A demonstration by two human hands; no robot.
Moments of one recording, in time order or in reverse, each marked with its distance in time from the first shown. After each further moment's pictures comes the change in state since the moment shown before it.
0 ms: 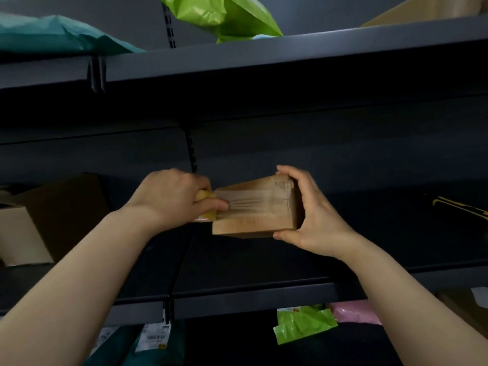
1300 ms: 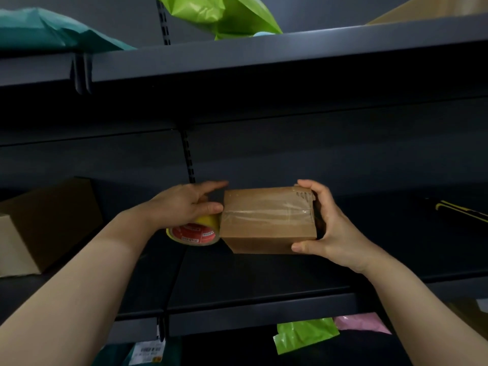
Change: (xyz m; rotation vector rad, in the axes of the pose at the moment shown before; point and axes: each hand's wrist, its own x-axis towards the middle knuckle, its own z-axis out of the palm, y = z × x) left_hand 0.040 -0.027 0.051 -0.578 -0.302 0.040; right_hand -0.011 0.033 -0.009 0.273 -0.077 0.159
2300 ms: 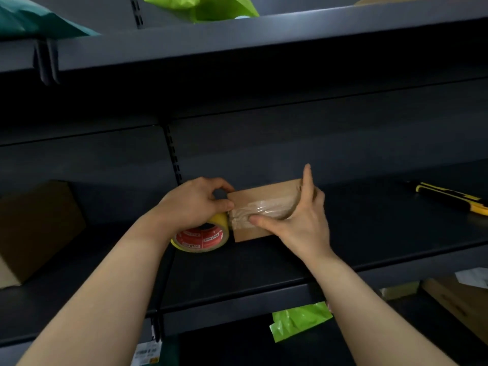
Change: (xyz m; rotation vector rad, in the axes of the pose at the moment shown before) left_hand 0.010 0.038 0.022 -0.120 0.130 -0.047; right_hand 0.013 -0.010 0.056 -0.247 0.492 0.339
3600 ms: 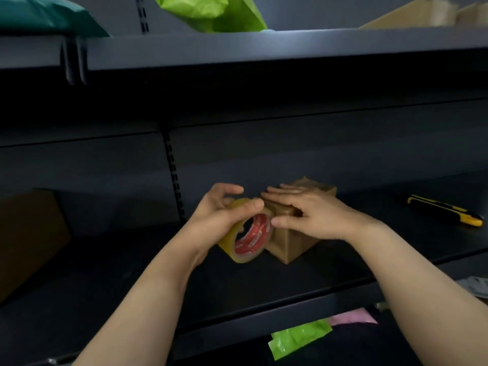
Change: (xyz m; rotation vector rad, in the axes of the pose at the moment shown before) left_hand -0.013 0.013 0.026 -0.849 0.035 -0.034; right_hand 0.040 -0.027 -0.046 -0.602 -0.506 -0.476
